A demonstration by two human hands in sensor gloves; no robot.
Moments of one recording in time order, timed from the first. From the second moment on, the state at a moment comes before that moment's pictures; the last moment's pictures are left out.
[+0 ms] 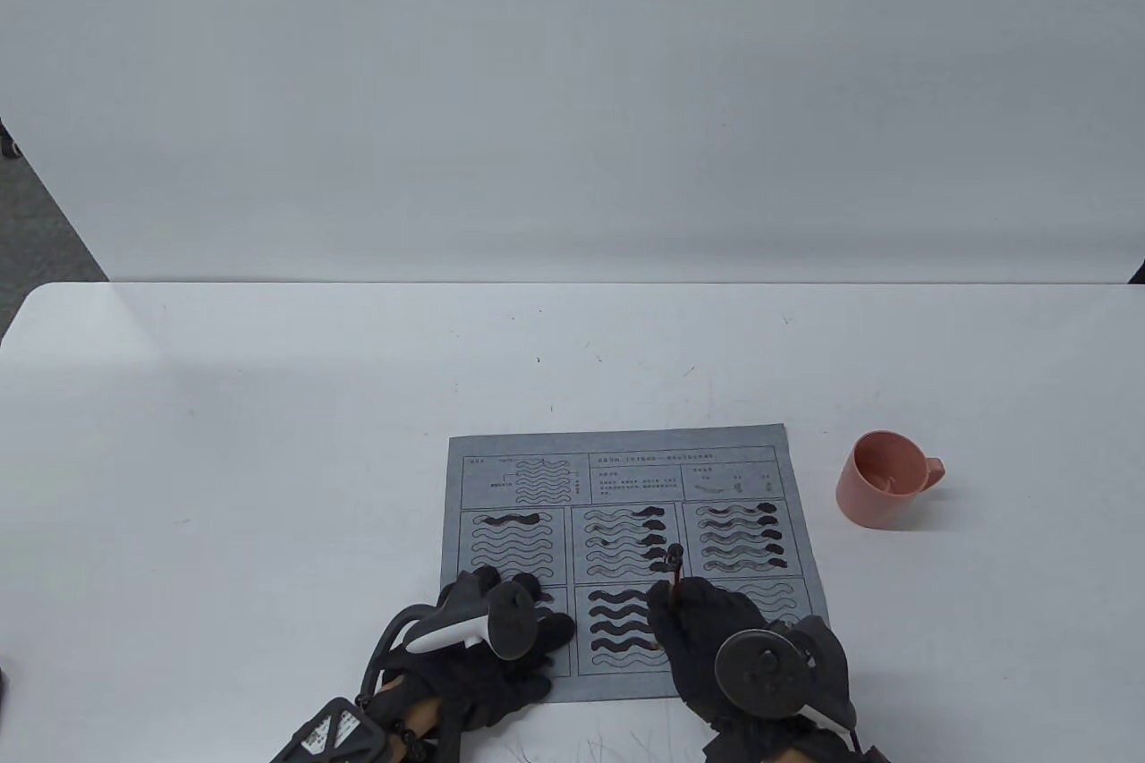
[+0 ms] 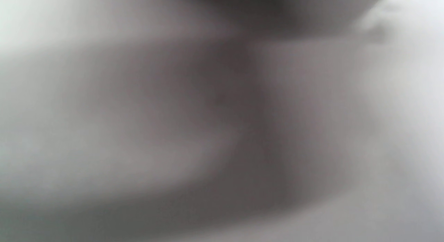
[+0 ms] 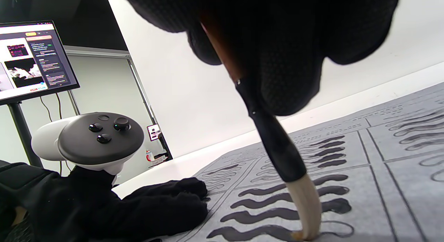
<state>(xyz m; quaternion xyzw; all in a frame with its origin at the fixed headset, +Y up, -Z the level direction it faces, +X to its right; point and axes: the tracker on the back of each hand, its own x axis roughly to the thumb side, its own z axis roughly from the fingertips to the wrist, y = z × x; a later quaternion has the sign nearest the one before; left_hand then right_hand) -0.148 -0.796 -0.288 -0.39 -0.19 -0.01 0.90 0.117 -0.714 -0.241 0.23 -0.11 0.93 0.27</state>
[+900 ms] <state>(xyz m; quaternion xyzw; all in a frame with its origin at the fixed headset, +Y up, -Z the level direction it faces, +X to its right) -0.148 -0.796 -0.288 -0.39 -0.19 -0.01 0.90 0.119 -0.713 -0.241 0.21 -0.11 0.93 0.26</state>
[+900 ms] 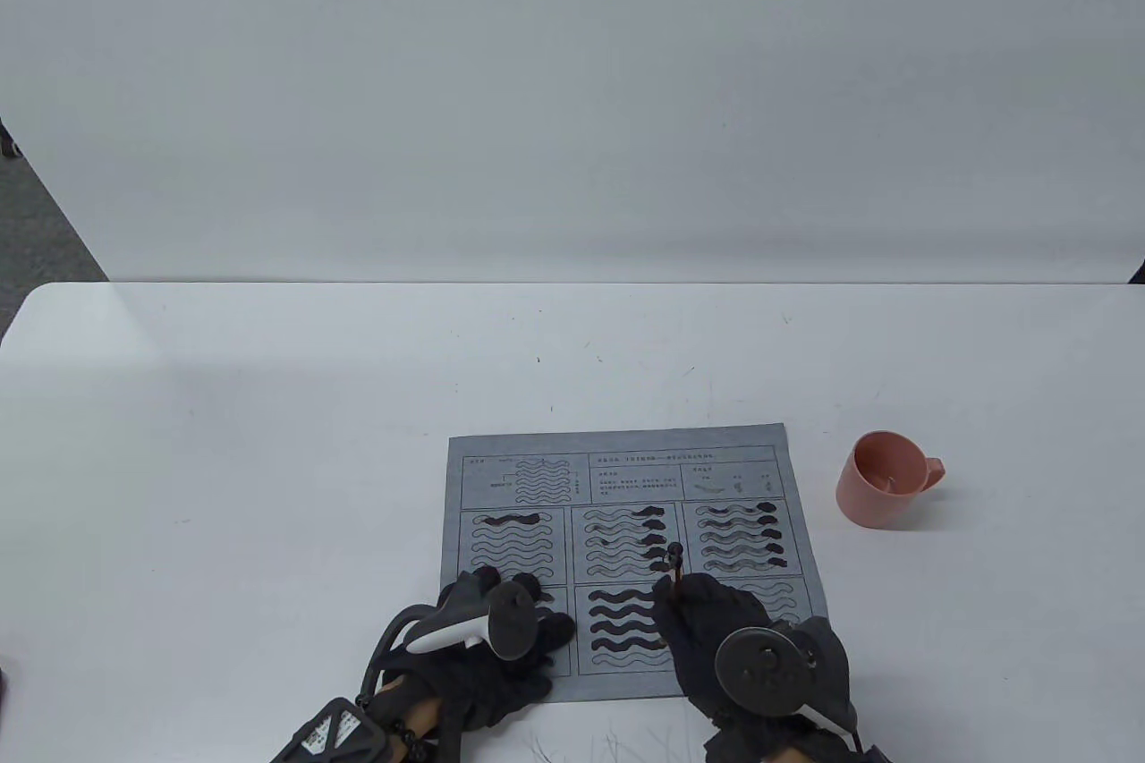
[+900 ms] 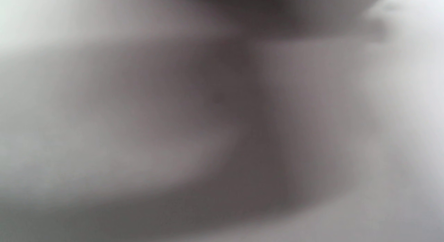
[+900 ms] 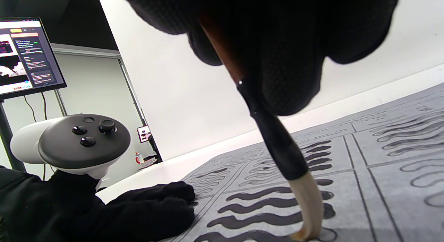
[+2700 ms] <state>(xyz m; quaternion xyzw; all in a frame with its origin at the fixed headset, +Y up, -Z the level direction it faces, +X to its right) -0.148 -0.796 -0.288 -0.39 -0.19 -0.01 0.90 0.123 -0.710 -0.242 0.21 -0.12 0.92 0.30</state>
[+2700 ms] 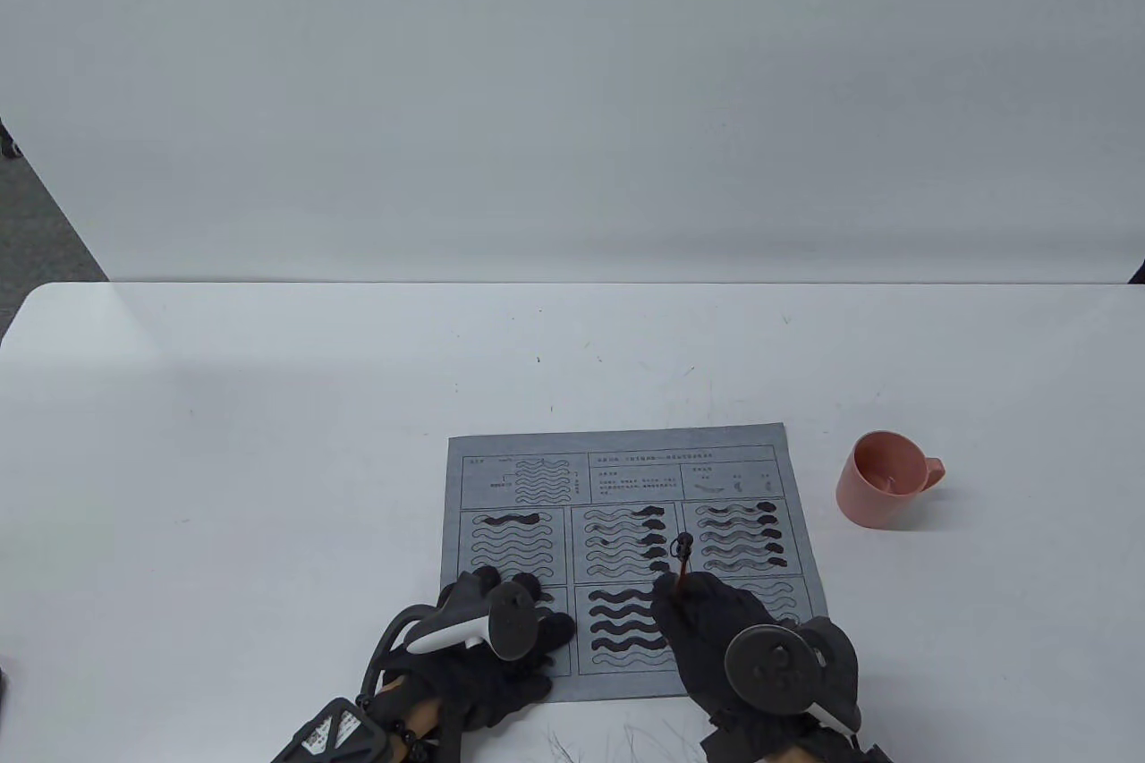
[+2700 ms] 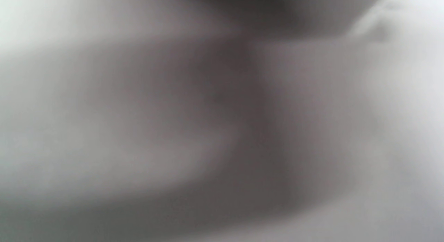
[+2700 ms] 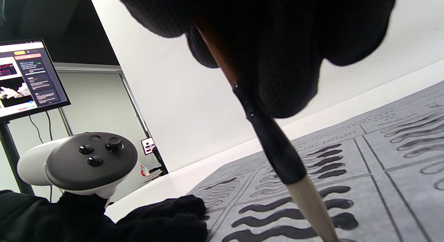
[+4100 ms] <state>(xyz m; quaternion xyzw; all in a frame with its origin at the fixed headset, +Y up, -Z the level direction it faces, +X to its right) -0.148 -0.797 -0.289 -0.39 -0.19 -0.01 0.90 0.110 -0.721 -0.237 0.23 -0.07 0.87 0.43</state>
